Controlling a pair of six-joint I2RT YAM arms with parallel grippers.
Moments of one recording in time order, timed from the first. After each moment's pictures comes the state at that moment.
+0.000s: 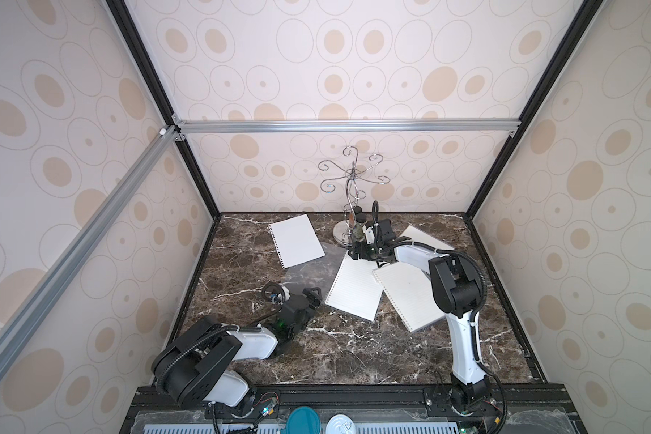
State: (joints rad) left arm -0.66 1.47 0.37 0.52 -0.21 -1.46; right arm 0.39 2.22 1.58 -0.23 -0.29 0.40
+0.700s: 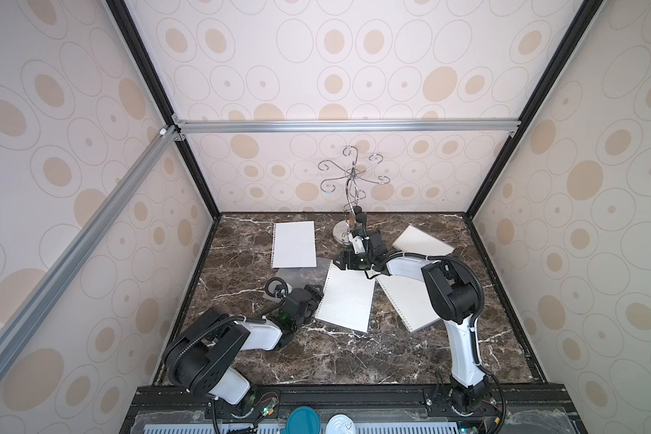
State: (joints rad) left arm -0.62 1.48 0.39 0.48 -0.21 -1.48; right arm 0.50 2.18 1.42 -0.01 -0.36 0.45
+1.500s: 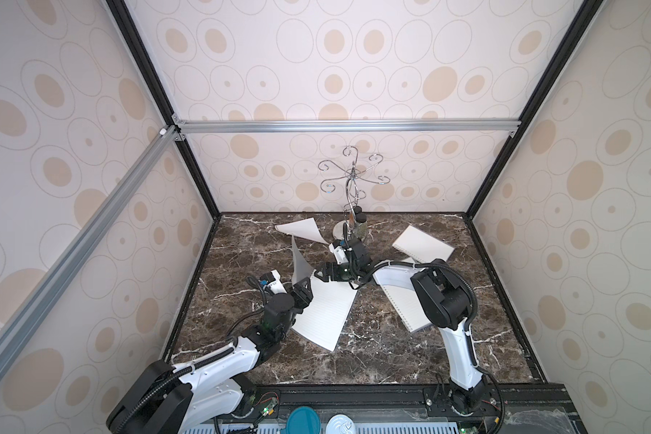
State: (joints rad) left arm -0.67 1.04 0.28 0.49 -0.35 -0.92; right arm 0.64 2.17 1.40 0.03 -0.42 0.56
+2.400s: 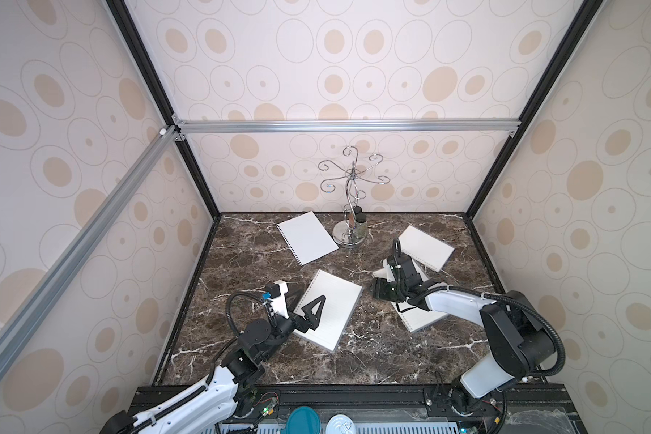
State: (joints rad) left arm -0.74 0.63 0.16 0.49 -0.14 -0.55; right arm 0.52 1.58 0.77 -0.08 -0.14 0.60
